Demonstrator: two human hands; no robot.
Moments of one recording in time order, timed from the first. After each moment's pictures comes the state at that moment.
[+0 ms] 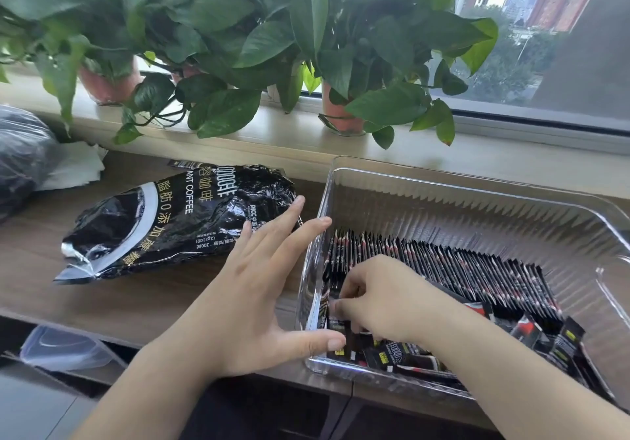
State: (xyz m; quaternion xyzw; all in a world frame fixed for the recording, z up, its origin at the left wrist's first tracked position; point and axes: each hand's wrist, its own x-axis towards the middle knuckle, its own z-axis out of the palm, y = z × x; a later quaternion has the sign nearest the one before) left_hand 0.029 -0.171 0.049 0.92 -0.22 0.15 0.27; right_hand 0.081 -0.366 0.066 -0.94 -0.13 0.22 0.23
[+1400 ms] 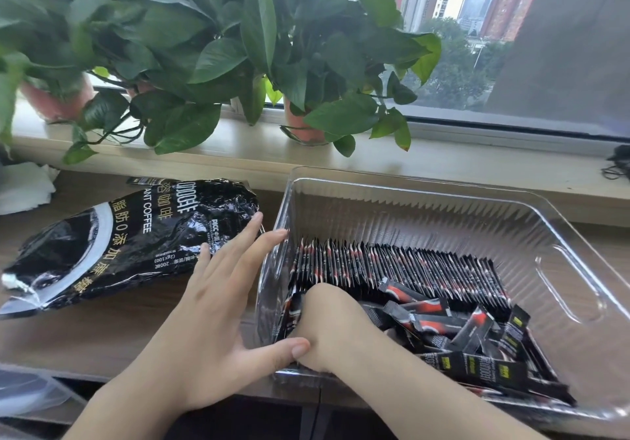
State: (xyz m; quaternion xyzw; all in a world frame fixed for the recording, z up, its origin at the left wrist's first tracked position) left_hand 0.022 -0.182 0.050 0.92 -0.20 0.16 0.31; right_hand 0.060 -0.346 0.049 -0.95 -0.08 0.21 0.23
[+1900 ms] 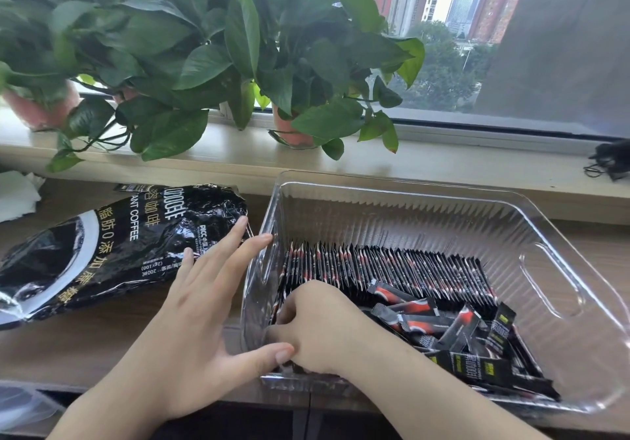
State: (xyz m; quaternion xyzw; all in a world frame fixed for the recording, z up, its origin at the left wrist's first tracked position) left_hand 0.019 -0.180 0.054 0.92 -0.19 0.15 0.30; right_hand 0.059 -0.347 0.065 -0.93 -0.12 0.22 0.26
